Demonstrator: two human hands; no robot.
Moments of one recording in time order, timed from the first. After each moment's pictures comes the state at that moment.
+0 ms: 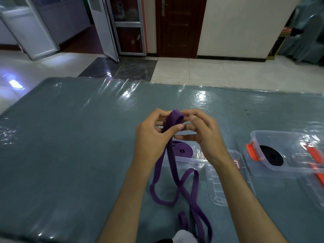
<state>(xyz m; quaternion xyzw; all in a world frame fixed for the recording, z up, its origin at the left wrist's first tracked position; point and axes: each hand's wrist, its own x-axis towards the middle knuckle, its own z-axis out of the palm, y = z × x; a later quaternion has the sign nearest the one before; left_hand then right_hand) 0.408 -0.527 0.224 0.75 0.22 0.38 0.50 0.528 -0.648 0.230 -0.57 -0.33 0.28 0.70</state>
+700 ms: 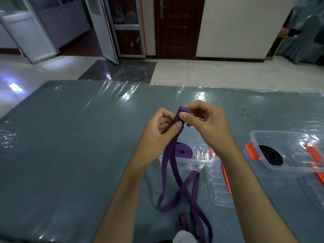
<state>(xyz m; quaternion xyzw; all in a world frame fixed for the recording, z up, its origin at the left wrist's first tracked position) 0.411 -0.523 0.231 0.71 0.11 0.28 0.64 0.540 -0.651 0.261 -0.65 -0.41 0.14 0.62</state>
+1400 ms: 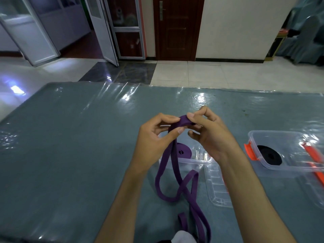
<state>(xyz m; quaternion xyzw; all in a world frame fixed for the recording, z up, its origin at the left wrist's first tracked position) 0.406 -0.536 0.231 0.71 0.09 0.37 0.59 0.538 -0.668 0.259 -0.52 -0.22 0.39 0.73</state>
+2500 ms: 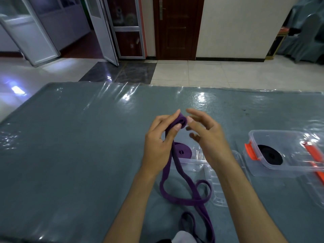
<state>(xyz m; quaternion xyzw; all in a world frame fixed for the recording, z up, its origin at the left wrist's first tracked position) 0.423 -0.549 0.202 0.75 0.11 0.41 0.50 0.534 -0.665 0.229 -0.60 -0.24 0.27 0.71</state>
